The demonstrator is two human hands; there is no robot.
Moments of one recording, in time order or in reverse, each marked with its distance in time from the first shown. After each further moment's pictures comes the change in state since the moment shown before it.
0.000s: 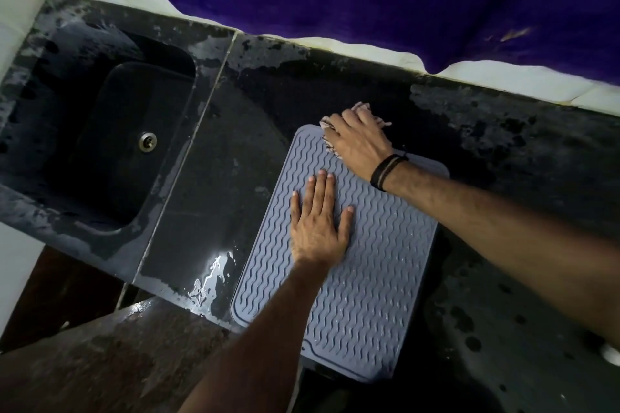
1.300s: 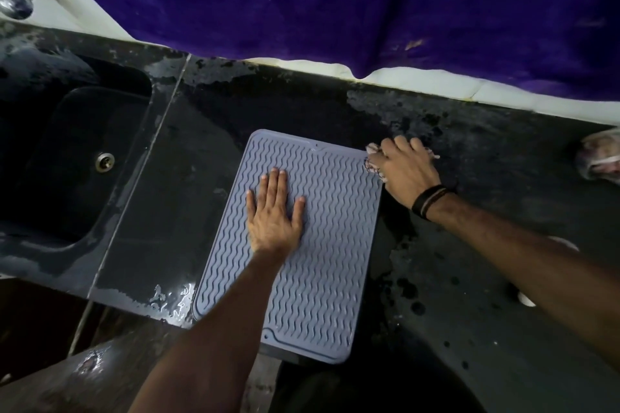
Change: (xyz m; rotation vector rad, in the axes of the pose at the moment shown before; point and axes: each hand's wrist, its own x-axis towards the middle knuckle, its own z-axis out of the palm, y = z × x) left_hand -0.005 0.003 -0.005 0.040 0.037 -0.021; right_hand -0.171 0.068 -0.021 0.025 -0.221 0.284
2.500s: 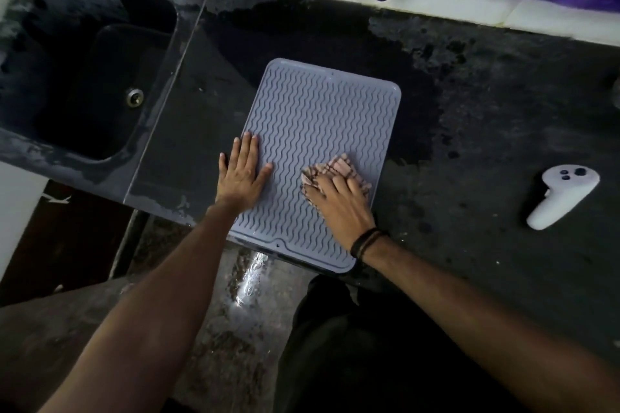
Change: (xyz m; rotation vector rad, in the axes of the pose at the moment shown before) left_hand -0.073 -0.110 -0.014 -0.044 -0.190 0.049; right_hand -0.137 -0.195 -0.003 0.270 -0.010 -0.164
